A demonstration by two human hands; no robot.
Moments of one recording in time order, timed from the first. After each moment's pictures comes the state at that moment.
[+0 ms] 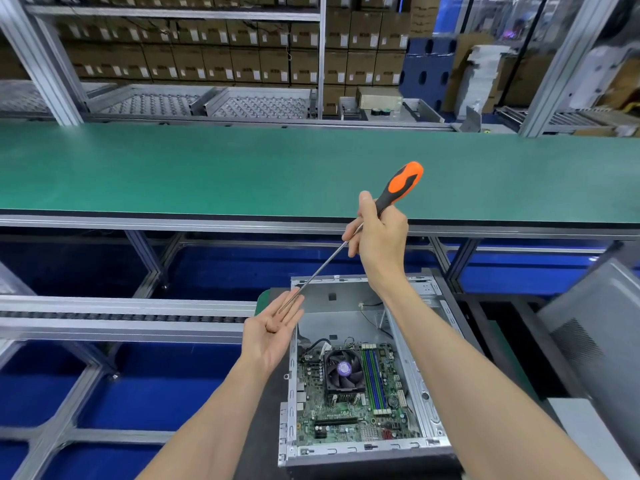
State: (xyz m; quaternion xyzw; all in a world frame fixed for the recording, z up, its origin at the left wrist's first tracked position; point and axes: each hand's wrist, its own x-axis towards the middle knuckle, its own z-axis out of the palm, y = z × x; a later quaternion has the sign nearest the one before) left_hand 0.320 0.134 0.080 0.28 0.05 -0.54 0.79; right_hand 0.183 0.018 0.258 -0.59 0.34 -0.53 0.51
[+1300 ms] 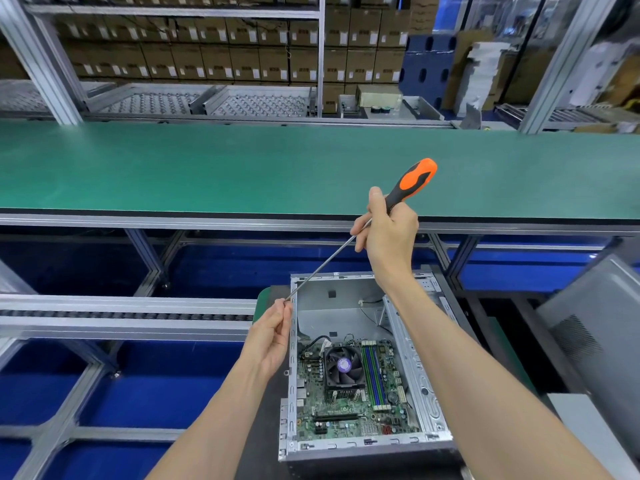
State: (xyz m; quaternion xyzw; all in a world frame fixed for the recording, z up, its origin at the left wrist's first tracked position) left_hand 0.307 0.145 0.092 0.32 0.13 -0.51 0.79; right_hand 0.171 0.019 0.263 -0.58 0.35 -0.55 0.49
